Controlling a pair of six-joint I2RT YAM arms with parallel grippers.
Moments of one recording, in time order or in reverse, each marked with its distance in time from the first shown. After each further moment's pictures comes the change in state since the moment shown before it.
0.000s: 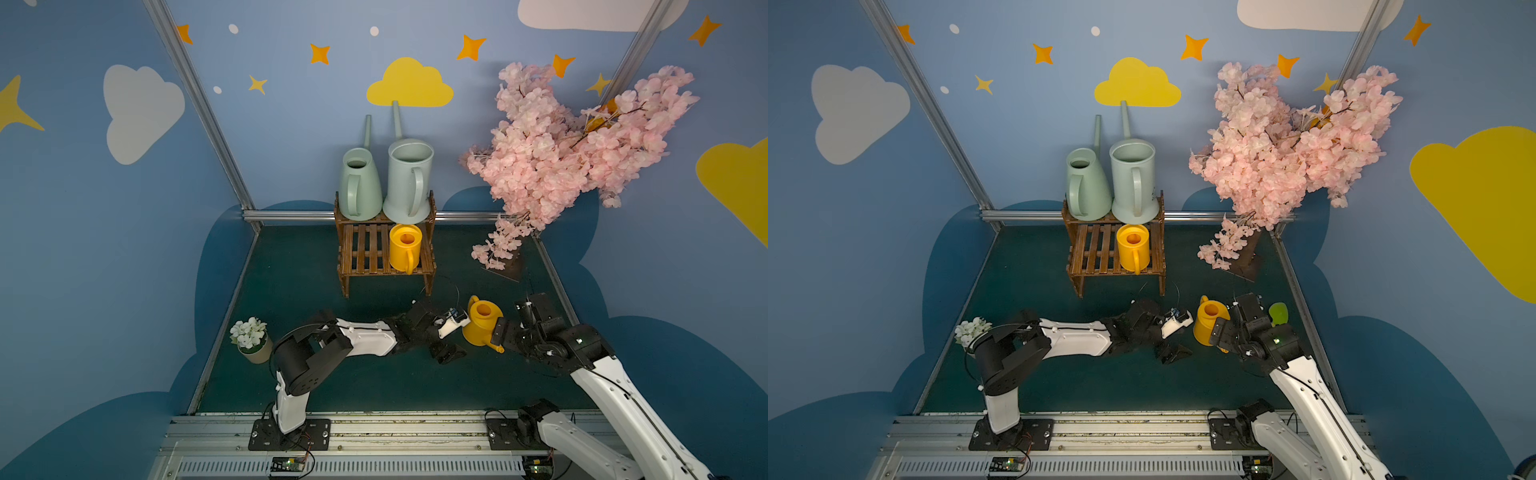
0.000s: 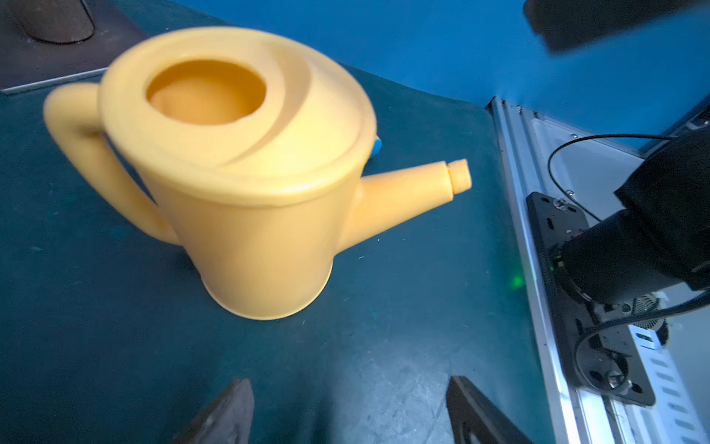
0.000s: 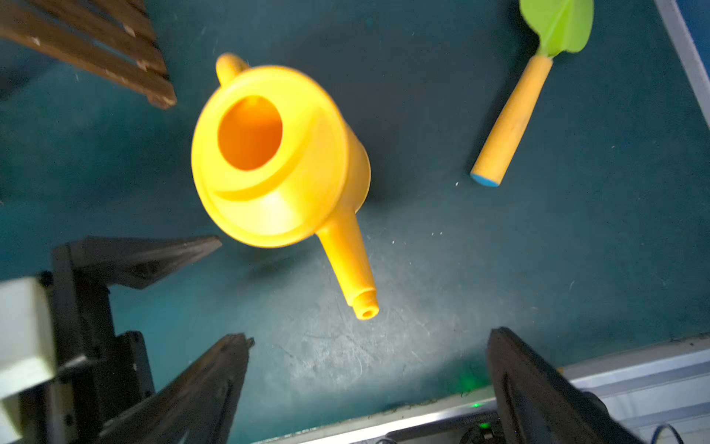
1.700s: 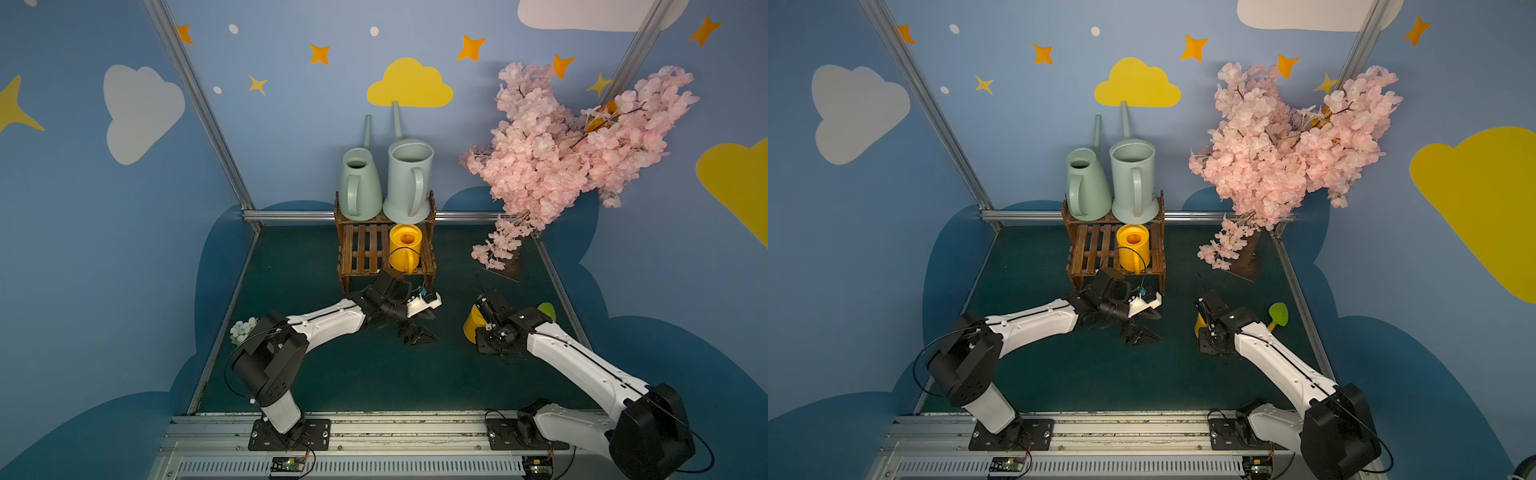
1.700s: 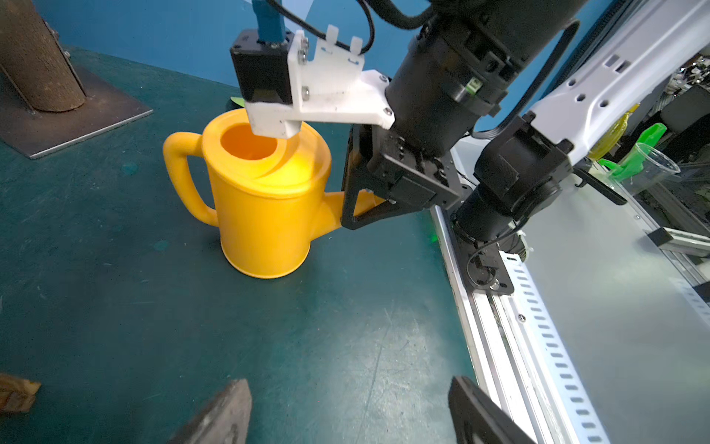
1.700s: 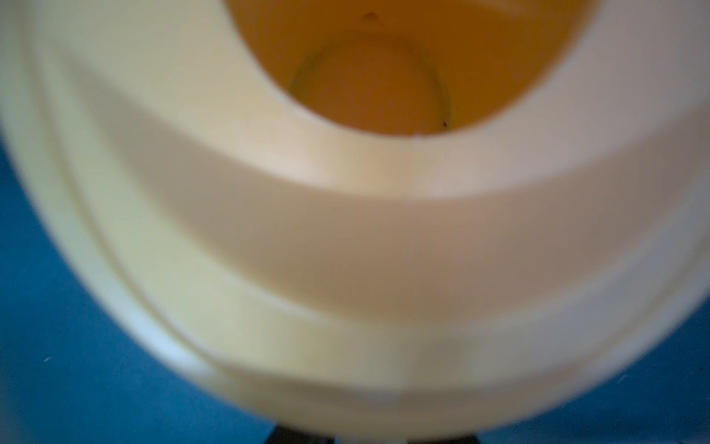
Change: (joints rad) left arm 0.282 -0.230 0.018 -0.424 0.442 0.333; right arm 0.086 0.338 -0.106 0.236 -0.079 -0.265
